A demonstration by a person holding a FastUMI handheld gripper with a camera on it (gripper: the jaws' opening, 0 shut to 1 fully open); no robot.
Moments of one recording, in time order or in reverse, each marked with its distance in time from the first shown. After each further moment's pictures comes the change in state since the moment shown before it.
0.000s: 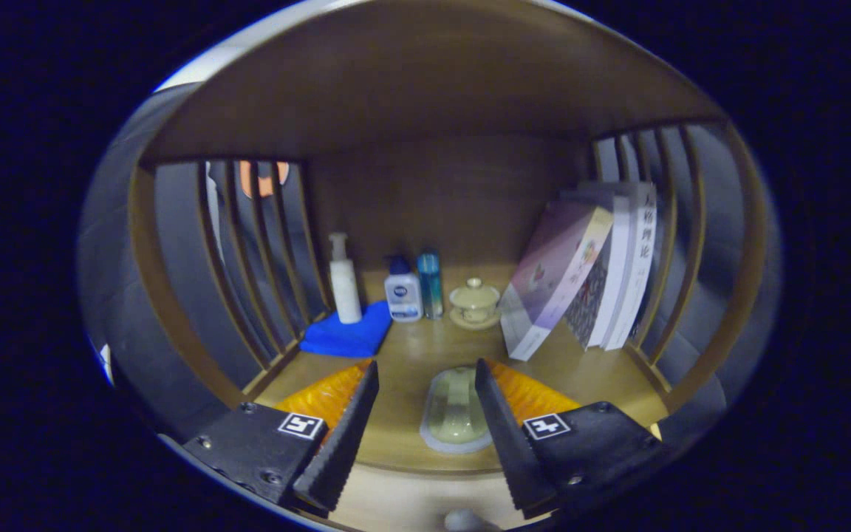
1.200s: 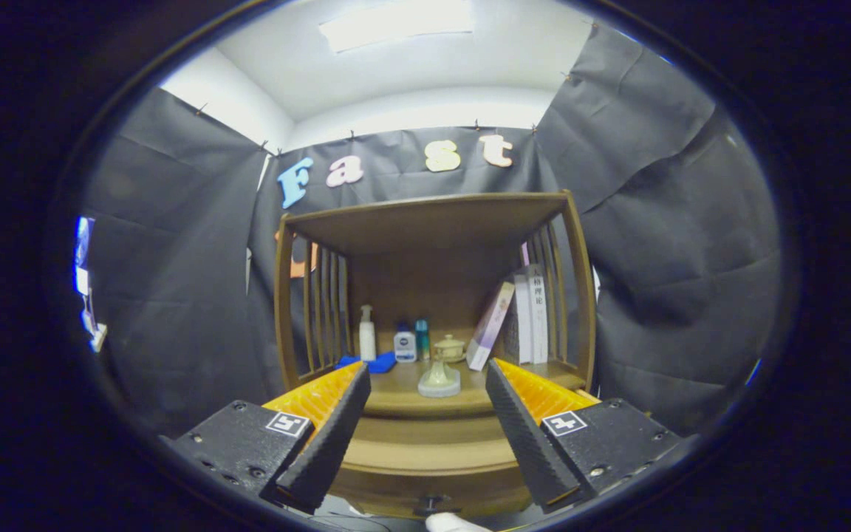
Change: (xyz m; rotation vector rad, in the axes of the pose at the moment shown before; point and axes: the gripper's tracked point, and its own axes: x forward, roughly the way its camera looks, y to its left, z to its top) arm -0.215 -0.006 -0.108 -0.001 -0.374 -0.048
